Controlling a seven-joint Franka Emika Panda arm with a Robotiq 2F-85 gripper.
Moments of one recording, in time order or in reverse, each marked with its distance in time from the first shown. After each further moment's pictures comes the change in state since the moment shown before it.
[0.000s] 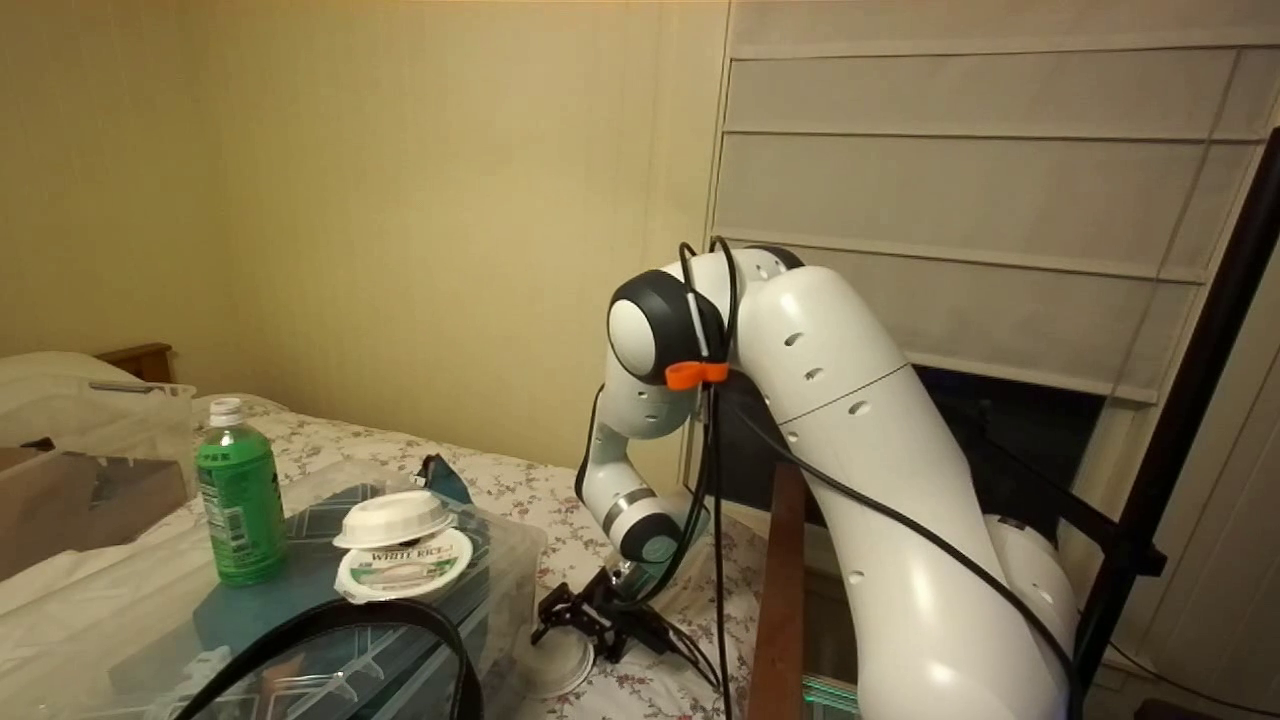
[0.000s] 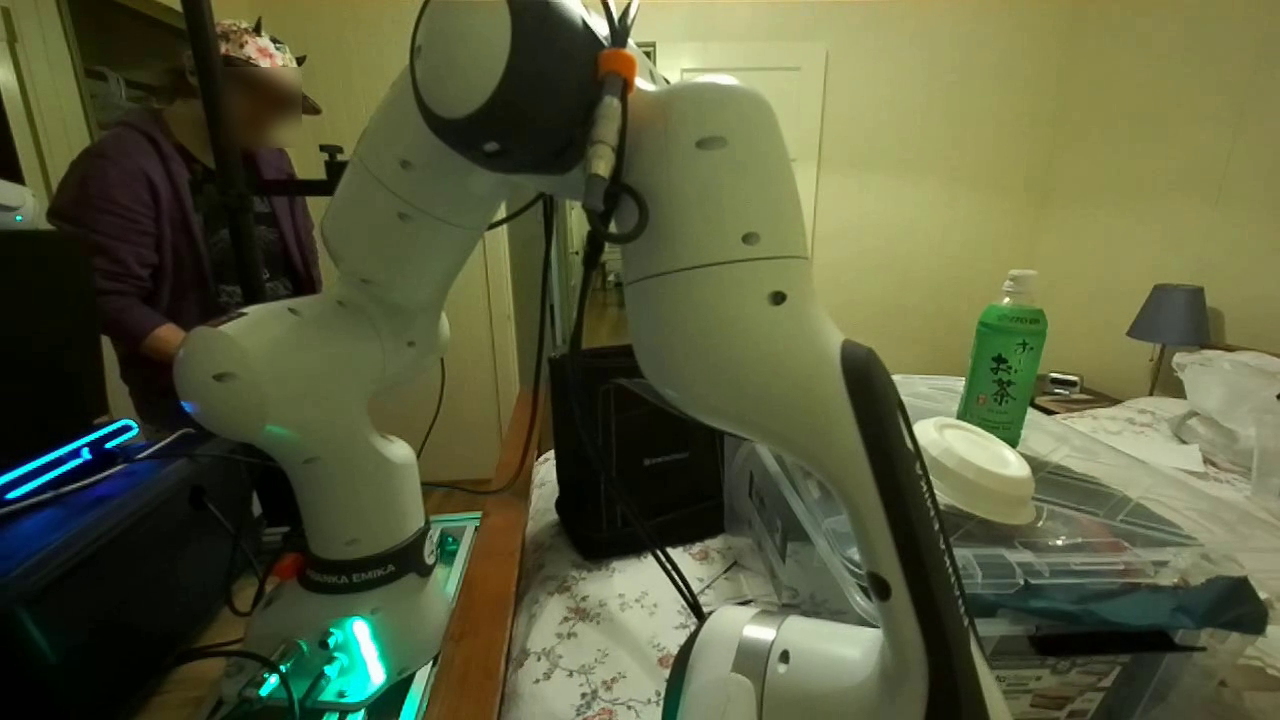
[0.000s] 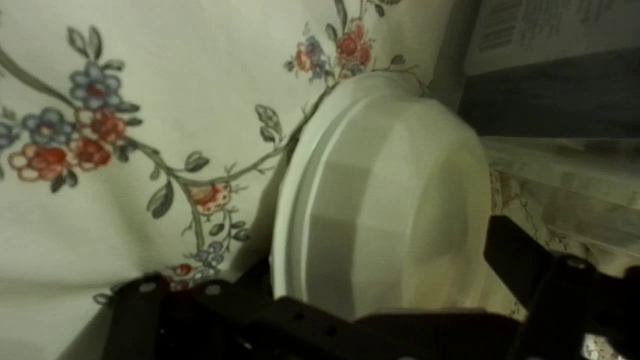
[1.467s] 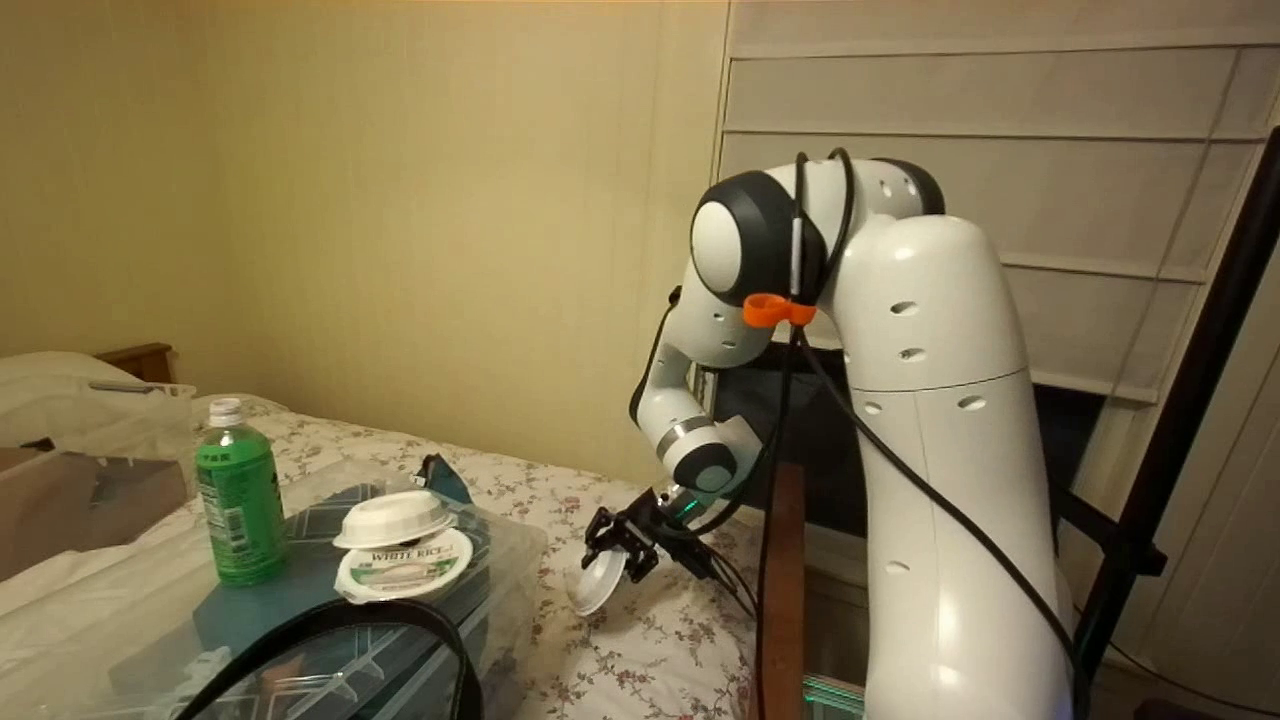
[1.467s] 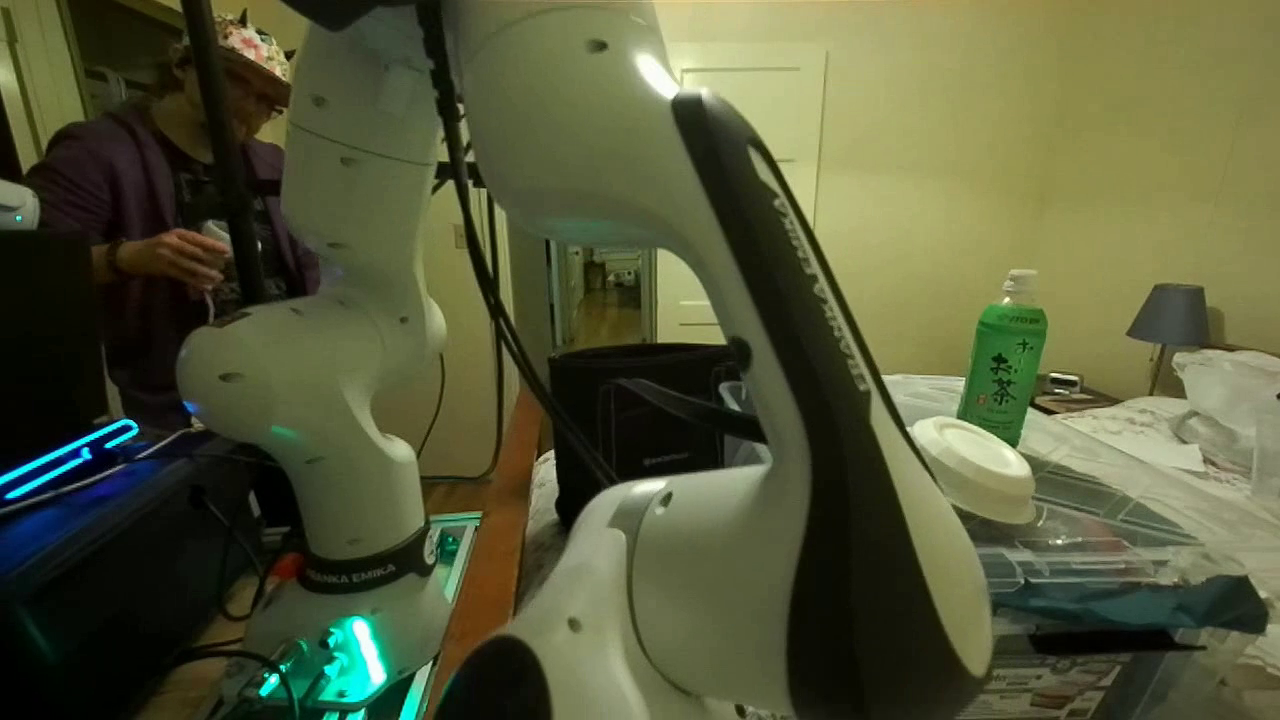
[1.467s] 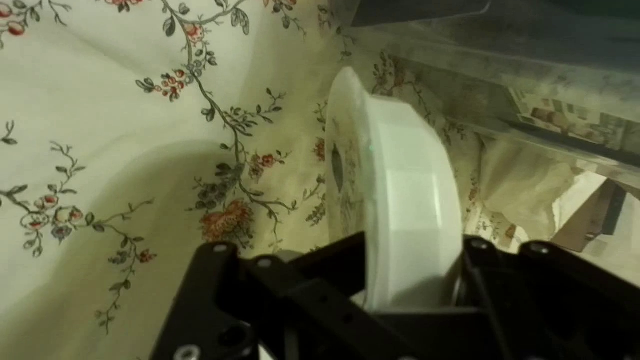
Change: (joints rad) arm 0.042 -0.359 -0.213 -0.191 -0.097 -0.010 0.009
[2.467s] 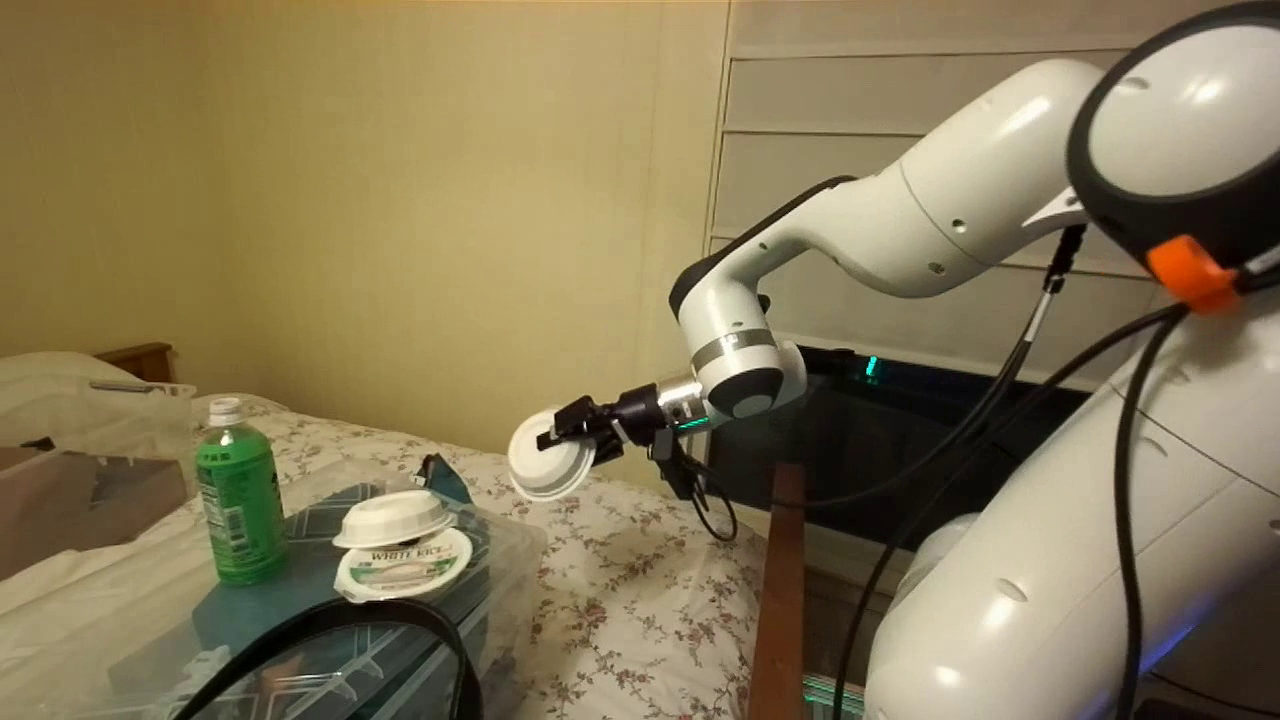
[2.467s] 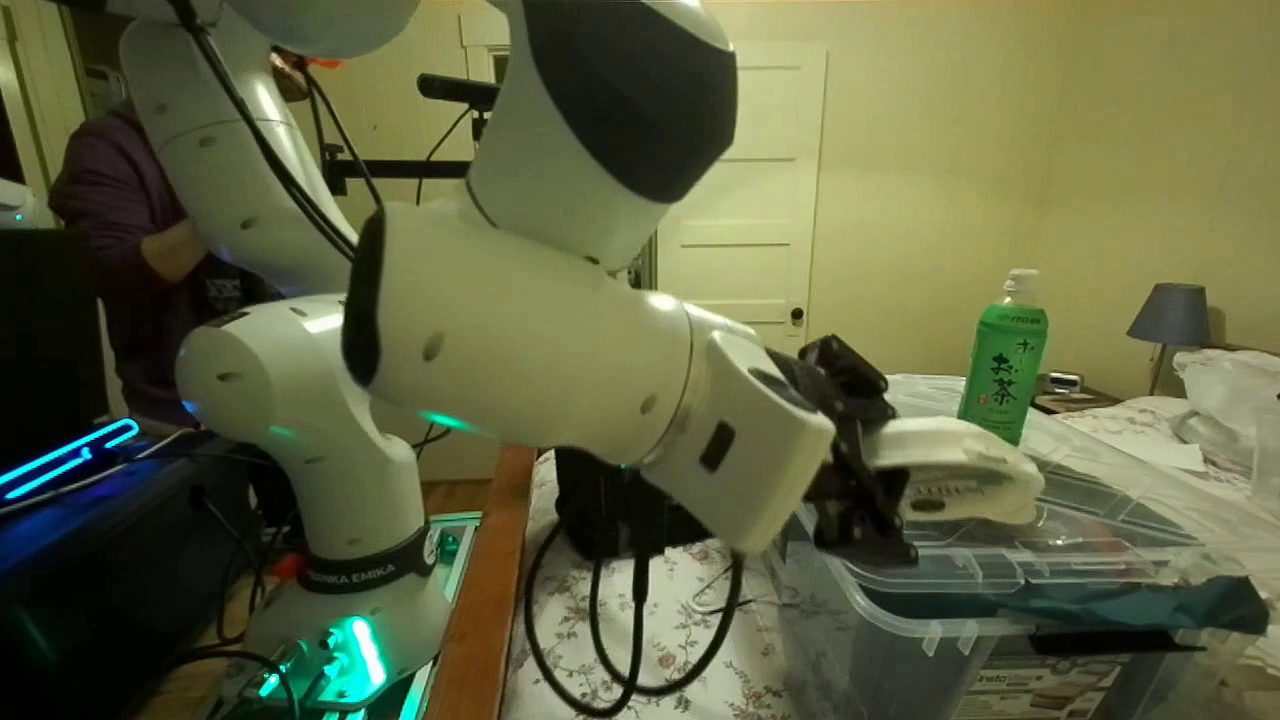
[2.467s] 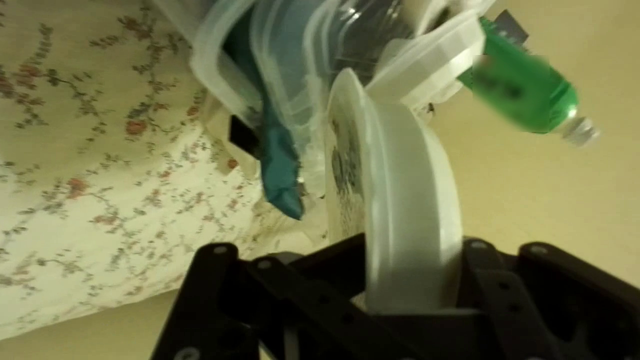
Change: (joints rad) arm -0.004 -0.736 0.112 -0.282 -0.019 0.039 -0.294
